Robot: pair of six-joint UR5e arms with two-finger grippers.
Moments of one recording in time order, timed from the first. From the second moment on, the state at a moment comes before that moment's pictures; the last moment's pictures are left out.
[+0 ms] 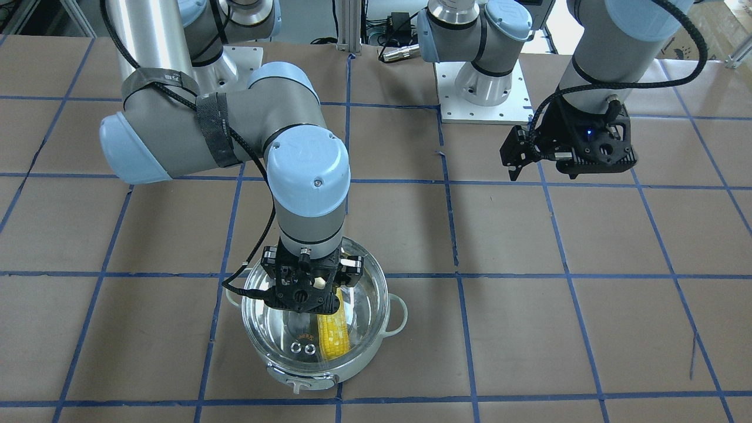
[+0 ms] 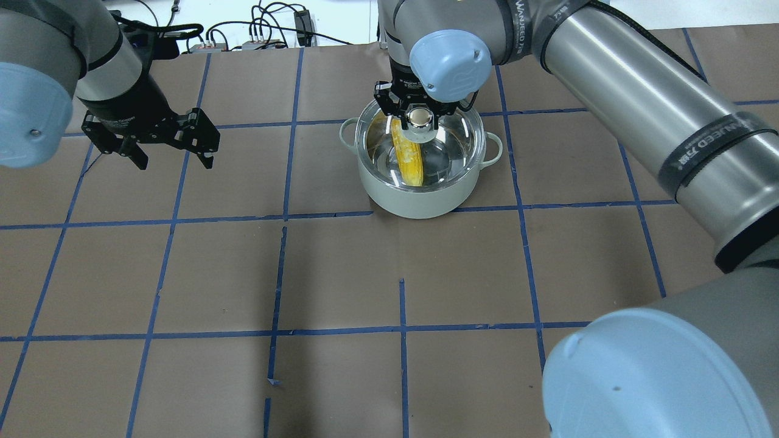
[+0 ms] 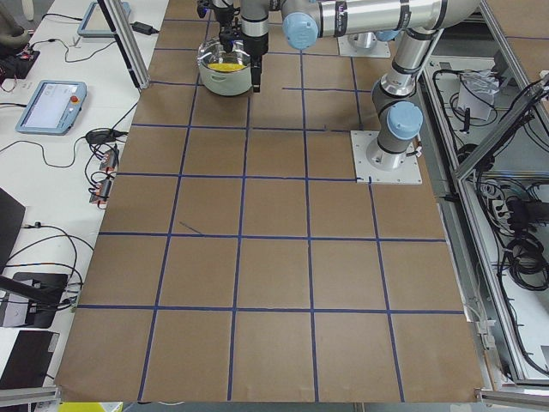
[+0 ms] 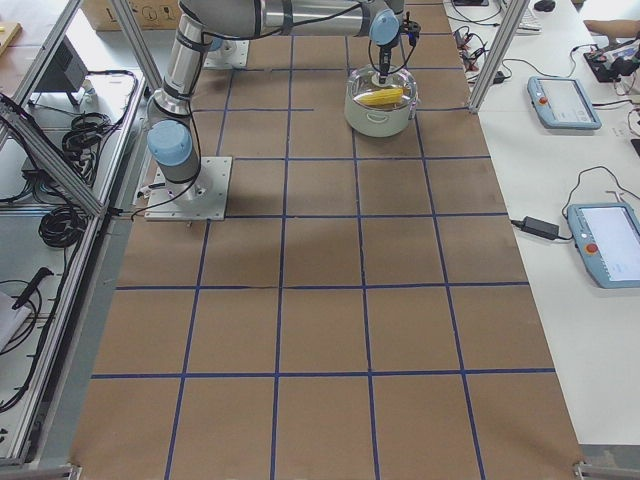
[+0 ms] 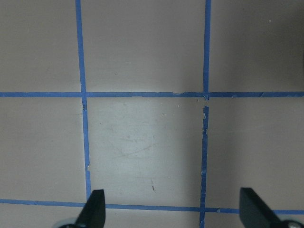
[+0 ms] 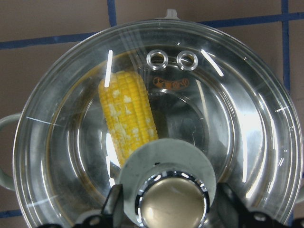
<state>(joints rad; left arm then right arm) -1.48 -1.58 -1.66 -1.48 1.64 0.08 1.88 -1.02 1.23 -1.79 -1.63 0.41</state>
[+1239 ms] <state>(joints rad) -1.48 -1.58 -1.65 -1.48 1.64 0.07 1.65 -1.39 1.43 -1.60 -1.60 -0.07</state>
